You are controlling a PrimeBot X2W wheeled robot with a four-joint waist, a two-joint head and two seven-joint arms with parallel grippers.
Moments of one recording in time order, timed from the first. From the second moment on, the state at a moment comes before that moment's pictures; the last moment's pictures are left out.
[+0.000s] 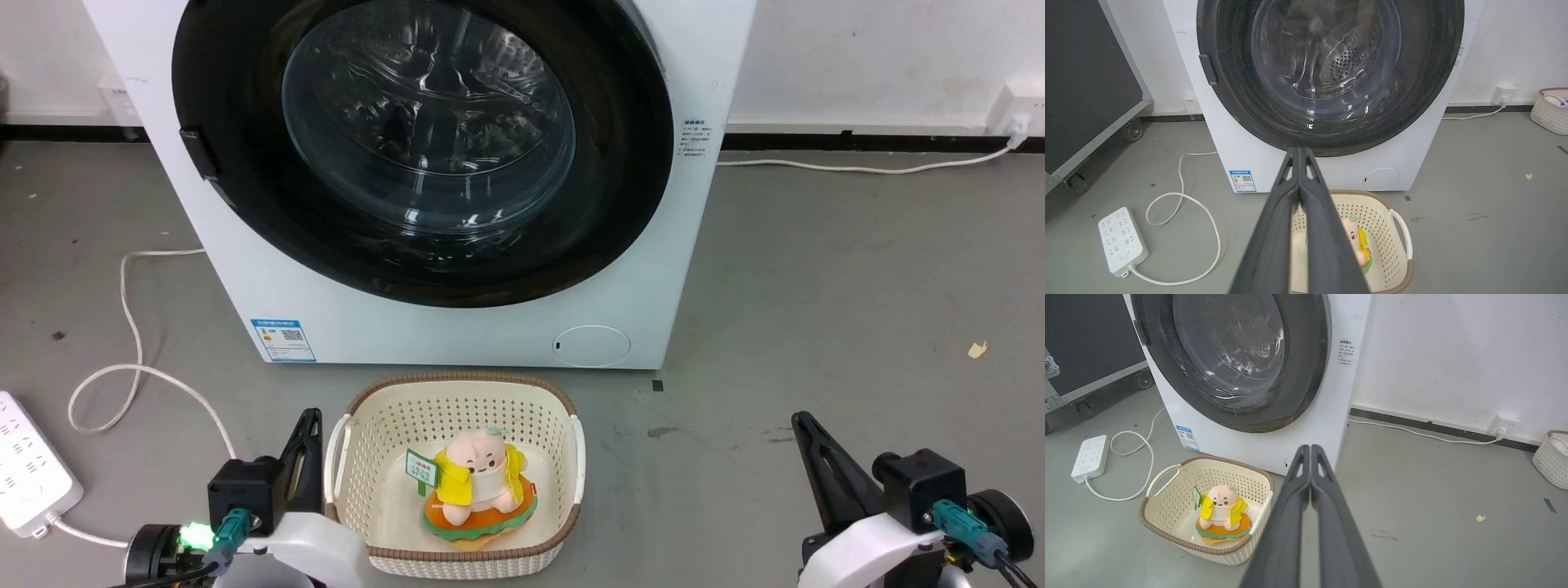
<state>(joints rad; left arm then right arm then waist) 0.00 0.05 0.00 0.00 -0.01 0.00 0.00 0.01 -0.06 0.00 0.00 0.01 0.13 0.00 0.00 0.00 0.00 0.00</state>
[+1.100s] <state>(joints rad) 0.00 0.05 0.00 0.00 -0.01 0.00 0.00 0.01 -0.06 0.00 0.00 0.01 0.13 0.00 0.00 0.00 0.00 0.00</state>
